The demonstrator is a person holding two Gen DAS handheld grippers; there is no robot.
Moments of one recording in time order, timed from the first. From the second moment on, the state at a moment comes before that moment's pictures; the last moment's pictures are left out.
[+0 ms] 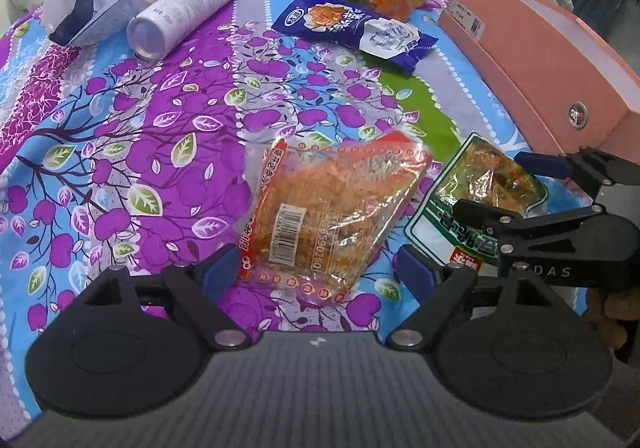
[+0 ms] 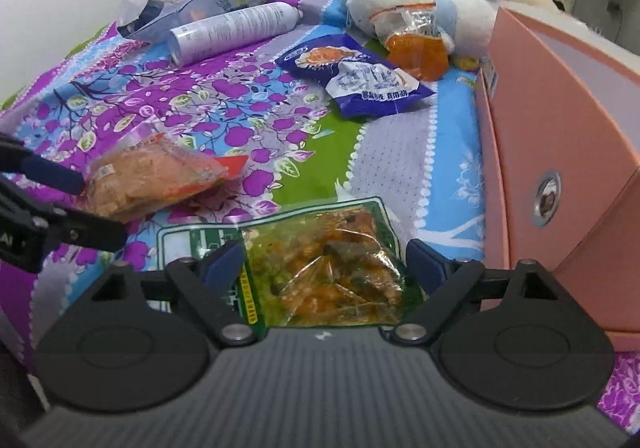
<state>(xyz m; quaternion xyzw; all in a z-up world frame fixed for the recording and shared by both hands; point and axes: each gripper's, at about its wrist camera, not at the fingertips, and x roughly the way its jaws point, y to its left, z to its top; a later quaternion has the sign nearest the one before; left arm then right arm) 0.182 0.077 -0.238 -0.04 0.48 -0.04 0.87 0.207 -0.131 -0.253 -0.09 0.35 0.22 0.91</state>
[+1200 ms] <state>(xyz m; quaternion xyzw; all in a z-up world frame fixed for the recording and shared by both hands) 0.189 0.070 -0.244 0.02 0.47 -0.07 0.88 0.174 -0.167 -0.235 -0.07 0.38 0.16 0.91</state>
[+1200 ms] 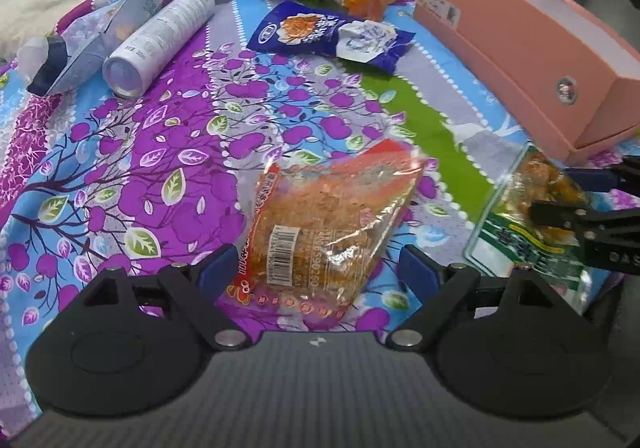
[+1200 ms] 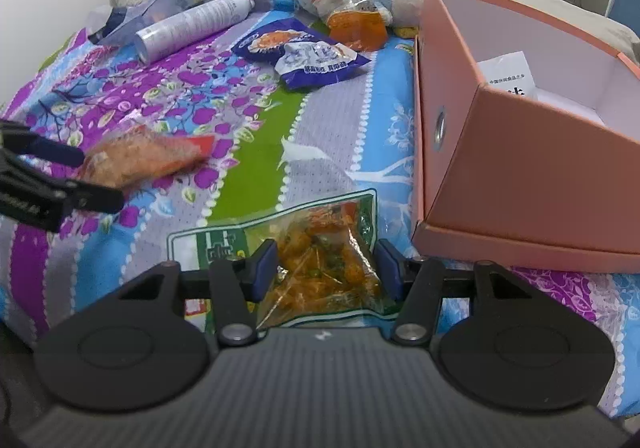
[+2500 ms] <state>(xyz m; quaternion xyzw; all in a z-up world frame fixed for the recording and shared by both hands) 0.165 0.056 -0.137 -0.16 0.36 0.00 0.92 0.158 -0.173 -0.144 -0.03 0.32 0.14 0.94</state>
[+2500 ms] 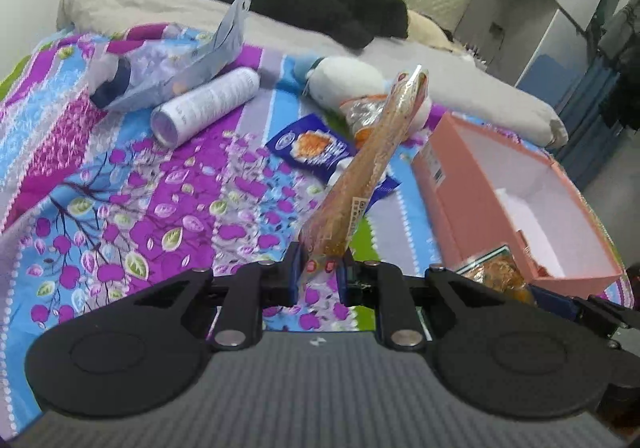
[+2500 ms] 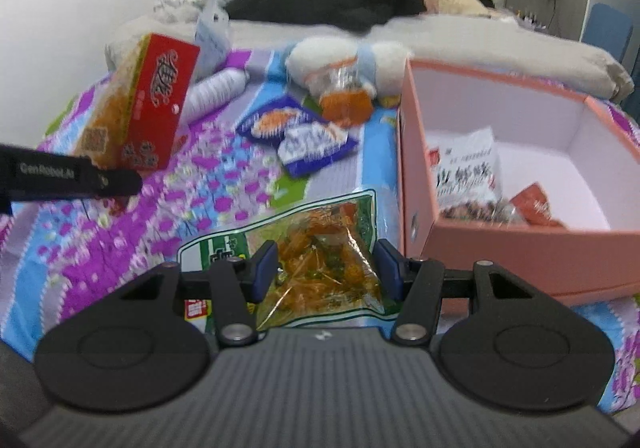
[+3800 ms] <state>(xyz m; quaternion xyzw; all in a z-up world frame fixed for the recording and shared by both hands) 0.313 -0.140 -0.065 -0.11 0.36 -0.16 0.91 0.237 -0.334 -0.081 0.06 0.27 -0.01 0.96</state>
